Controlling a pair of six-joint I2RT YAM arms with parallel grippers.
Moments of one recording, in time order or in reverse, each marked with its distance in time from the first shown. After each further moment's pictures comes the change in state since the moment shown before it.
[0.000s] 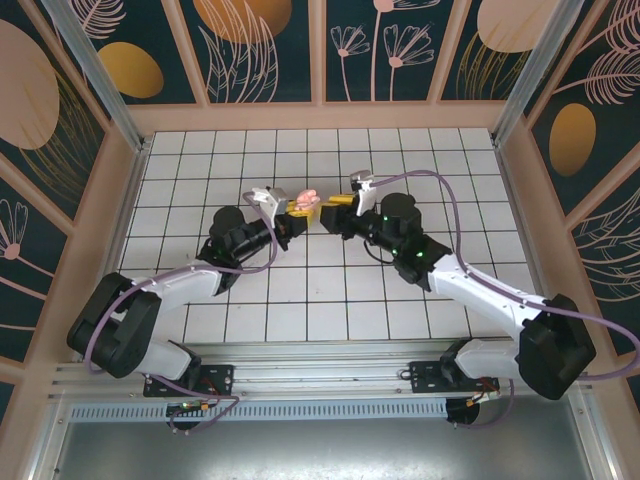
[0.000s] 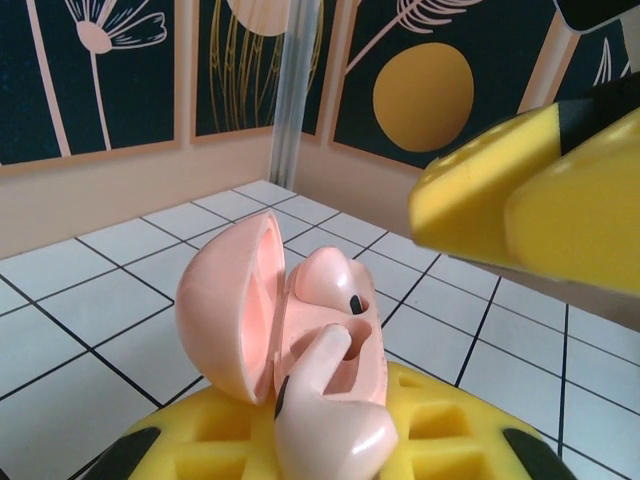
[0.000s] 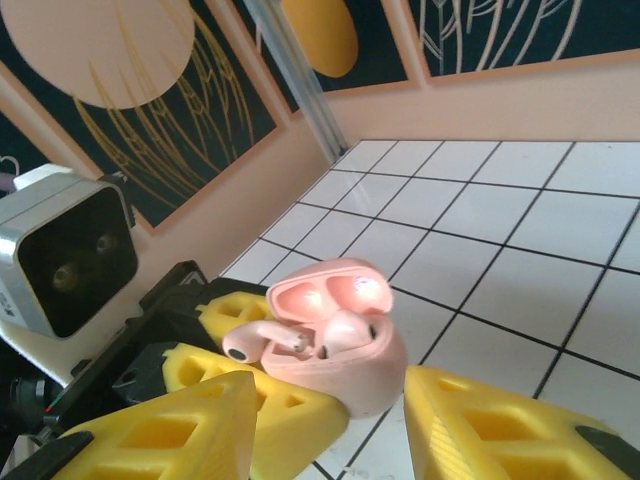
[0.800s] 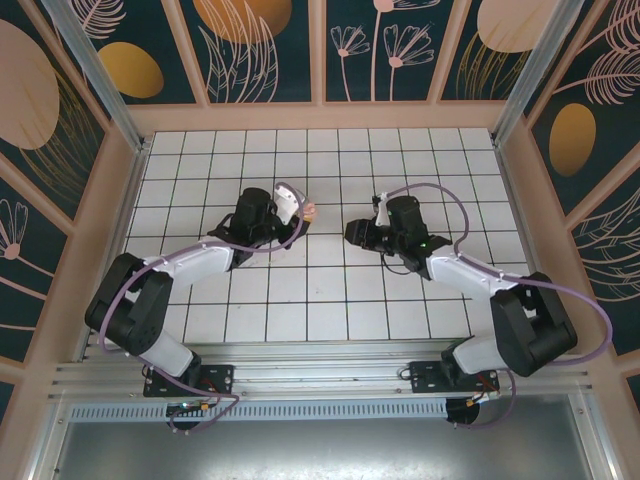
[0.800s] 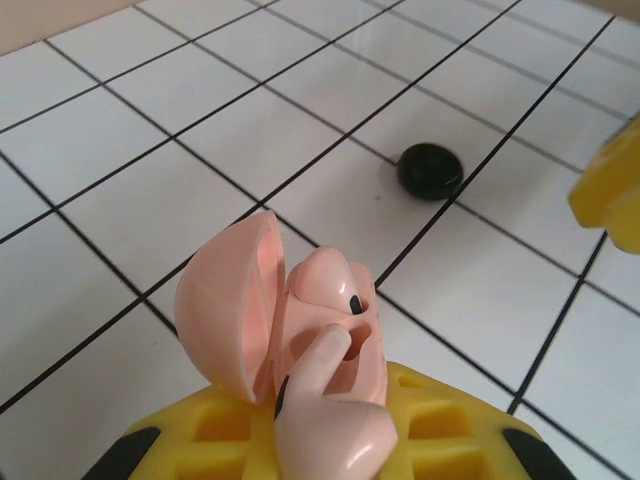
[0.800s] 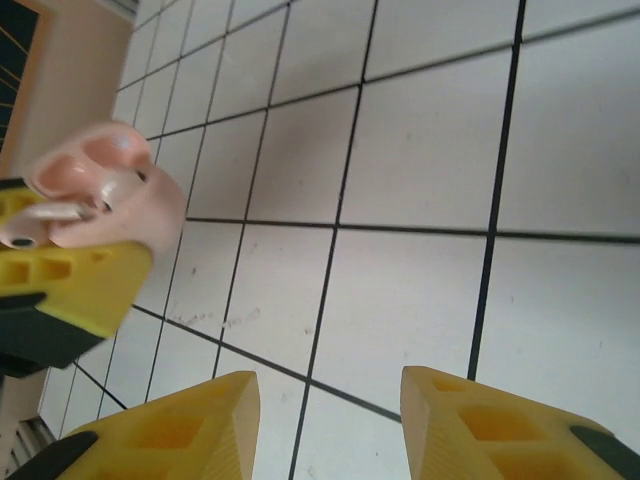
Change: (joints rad) left arm -0.006 0.132 0.246 -0.640 -0.196 0.290; right arm -0.200 0.155 -0.085 -0.223 -0.140 0.256
